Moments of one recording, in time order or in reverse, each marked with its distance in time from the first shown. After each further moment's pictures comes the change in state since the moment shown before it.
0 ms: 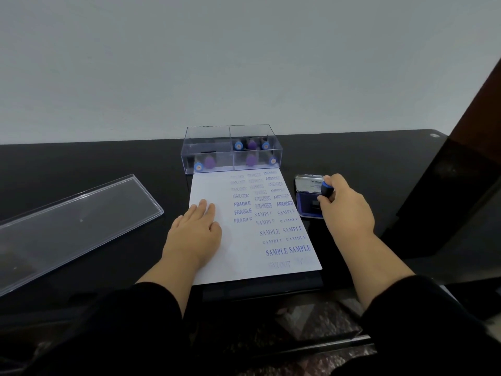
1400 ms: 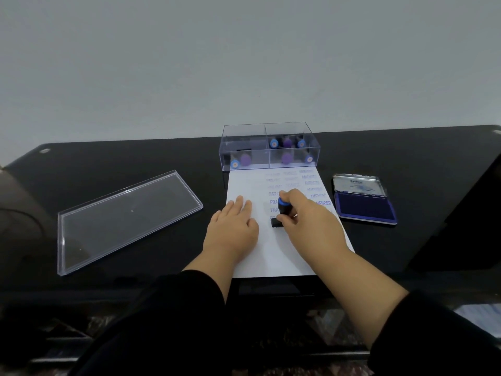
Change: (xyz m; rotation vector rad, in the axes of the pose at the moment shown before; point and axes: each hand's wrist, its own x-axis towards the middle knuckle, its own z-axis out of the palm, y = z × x) left_hand 0.000 0.002 -0.002 -0.005 -0.016 -0.003; right_hand -0.056 -0.077 0.035 0.159 -0.253 -0.380
